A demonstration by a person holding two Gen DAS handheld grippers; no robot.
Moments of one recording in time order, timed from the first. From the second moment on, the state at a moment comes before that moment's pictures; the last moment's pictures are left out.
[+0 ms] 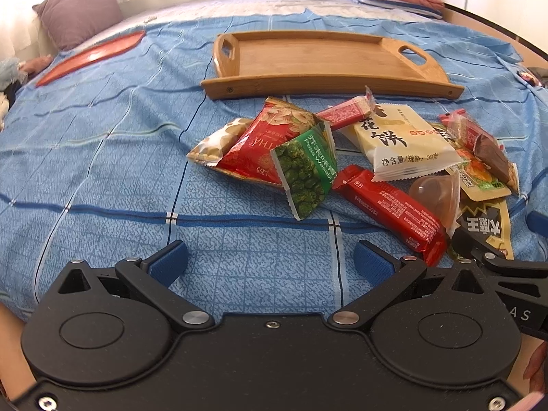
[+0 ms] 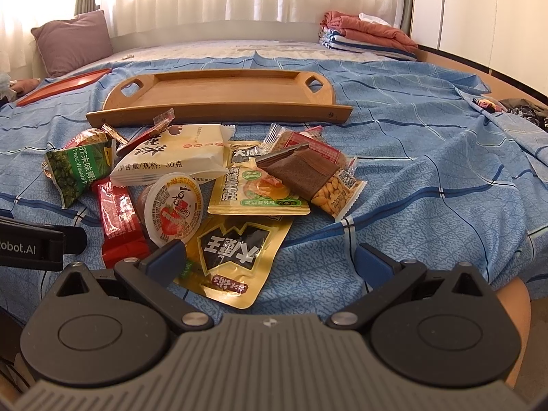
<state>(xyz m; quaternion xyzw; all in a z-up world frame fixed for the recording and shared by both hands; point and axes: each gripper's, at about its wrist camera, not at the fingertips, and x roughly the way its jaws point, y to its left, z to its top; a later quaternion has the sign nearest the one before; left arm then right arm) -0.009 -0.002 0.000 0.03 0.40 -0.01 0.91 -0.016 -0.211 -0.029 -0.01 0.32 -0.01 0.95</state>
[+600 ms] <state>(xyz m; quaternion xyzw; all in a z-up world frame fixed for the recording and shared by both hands) -0.017 0.007 0.030 -0.03 0.30 -0.06 0.95 -0.014 -0.232 -0.008 -0.01 0.24 -0.01 0.97</state>
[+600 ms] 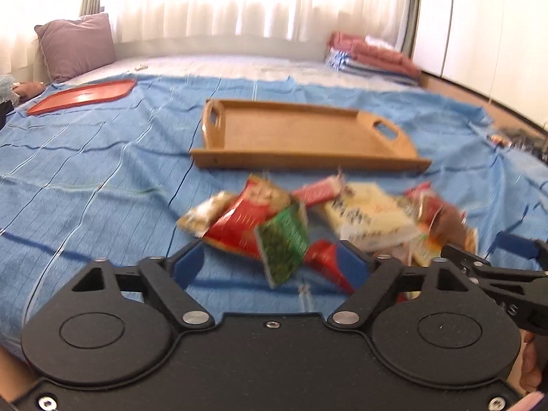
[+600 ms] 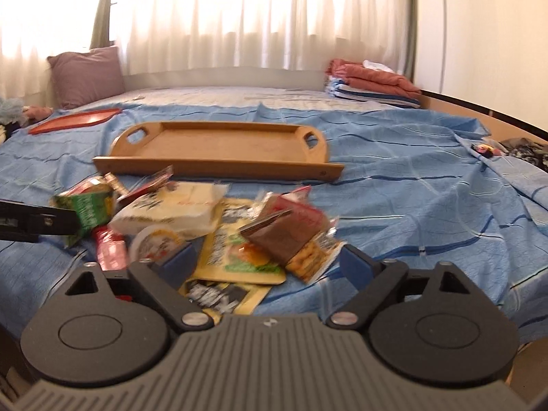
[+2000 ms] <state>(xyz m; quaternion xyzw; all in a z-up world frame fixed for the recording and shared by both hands) -0.004 -0.022 0.017 0.14 0.29 -0.08 0.94 0.013 -0.249 -0.021 0.01 0.26 -0.03 0.96</state>
